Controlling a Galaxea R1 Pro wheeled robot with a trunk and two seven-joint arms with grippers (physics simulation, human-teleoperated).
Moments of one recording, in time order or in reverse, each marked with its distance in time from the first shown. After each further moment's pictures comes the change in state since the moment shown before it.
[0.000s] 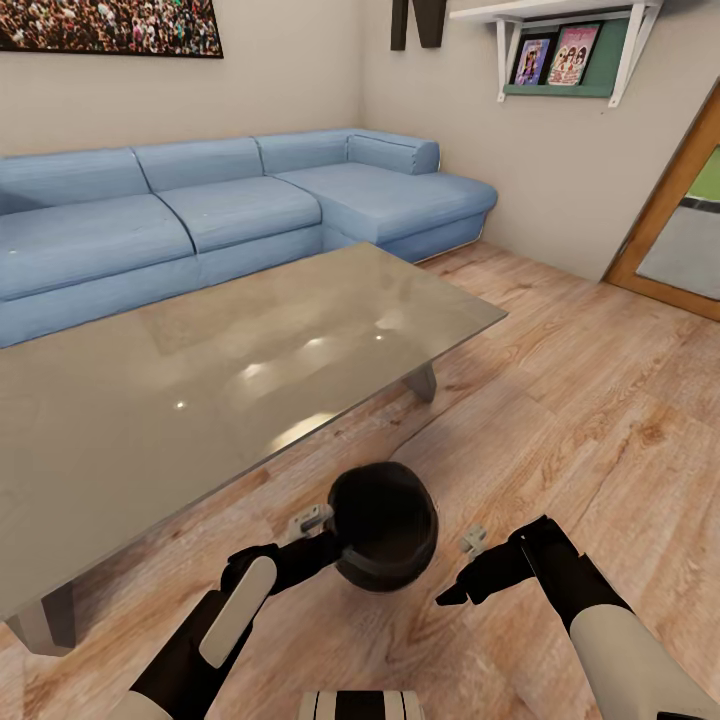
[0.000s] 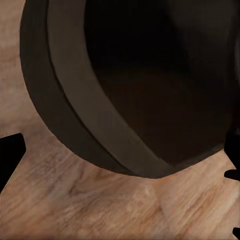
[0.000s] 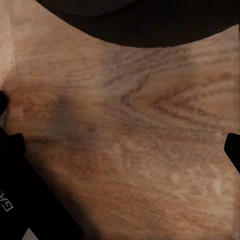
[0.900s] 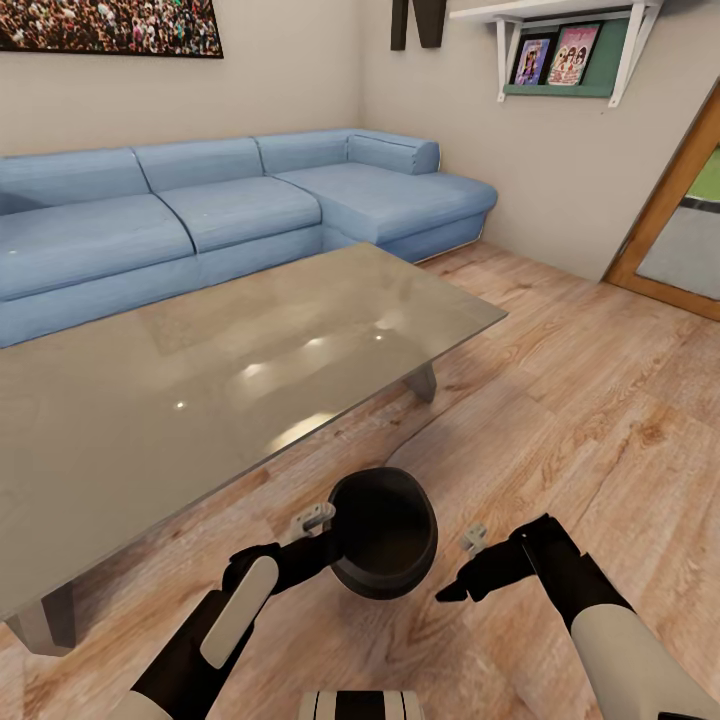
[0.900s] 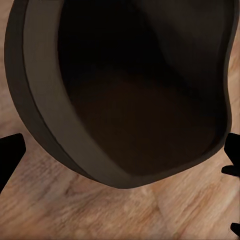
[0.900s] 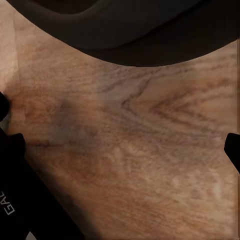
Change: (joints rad) left arm 0.000 -0.002 -0.011 -0.011 0.002 0.000 -0.002; right arm 0.000 -0.002 -0.005 -0.011 -0.011 -0.001 0.006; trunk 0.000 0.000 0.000
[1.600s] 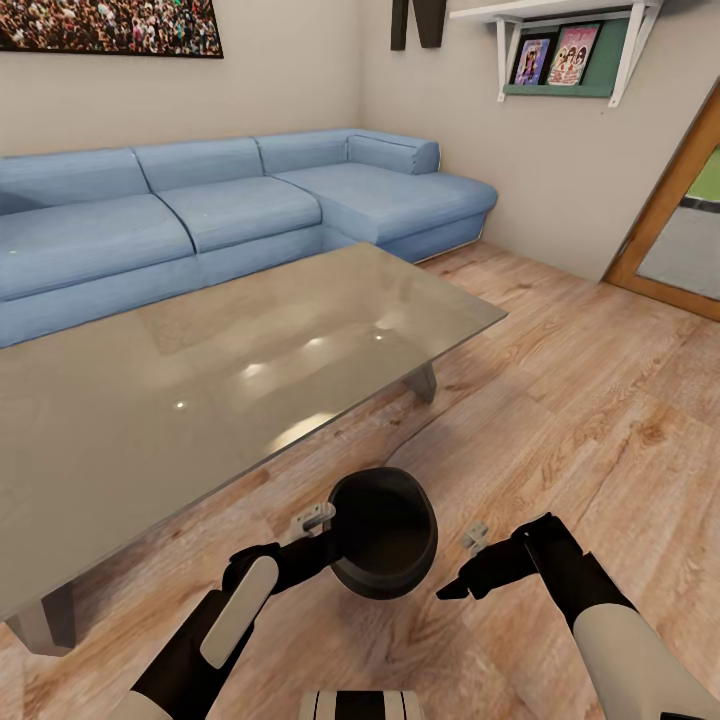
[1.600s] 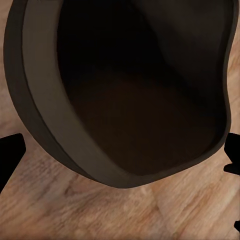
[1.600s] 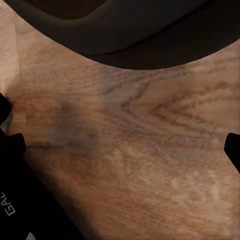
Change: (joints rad) left arm 0.000 0.000 0.001 0.000 0.001 0.001 -0.002; right arm 0.000 -0.005 -0.007 -0.009 -0.003 -0.002 0.010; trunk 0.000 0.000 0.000
